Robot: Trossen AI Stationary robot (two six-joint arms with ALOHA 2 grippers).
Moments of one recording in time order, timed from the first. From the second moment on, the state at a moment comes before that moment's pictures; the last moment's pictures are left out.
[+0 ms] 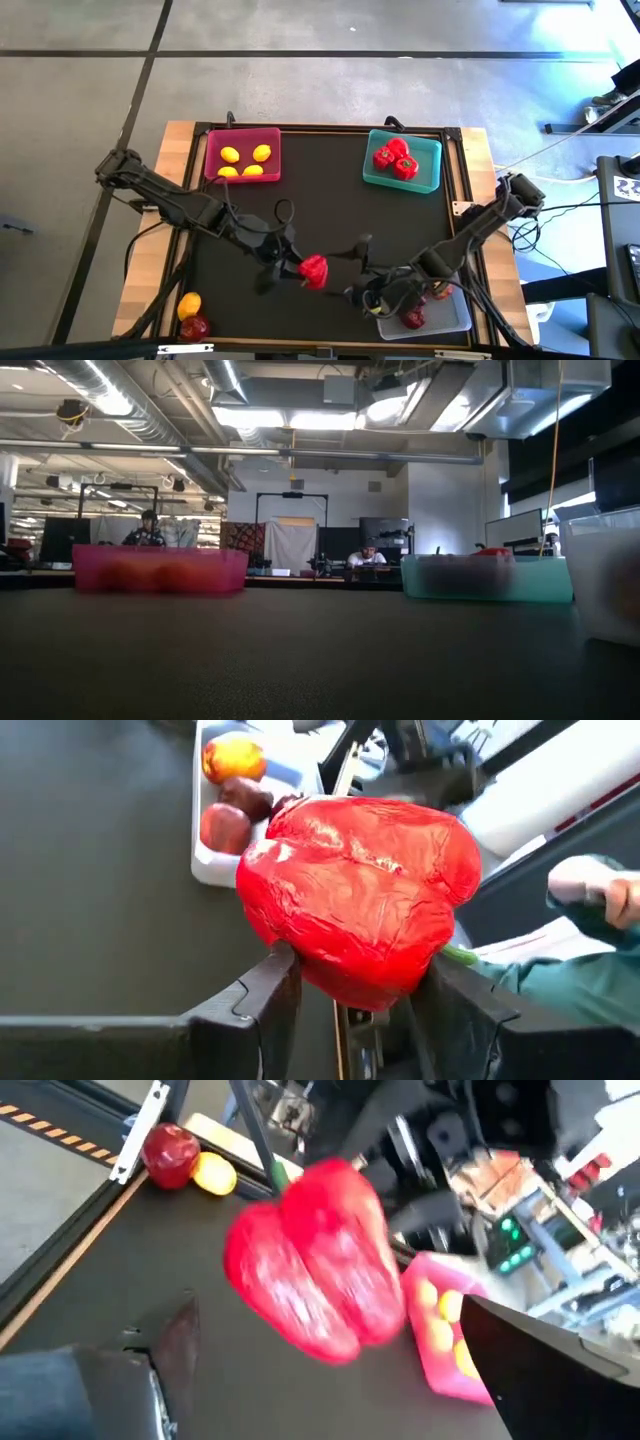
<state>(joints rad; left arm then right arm) -0.40 1.39 1.14 -0.22 0.00 -0.62 0.66 1.67 1.39 -0.16 0.77 -0.22</state>
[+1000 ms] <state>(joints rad) -0.36 1.42 1.14 -0.10 -0.02 -0.60 0.62 1.73 1.39 0.01 0.73 -0.38</state>
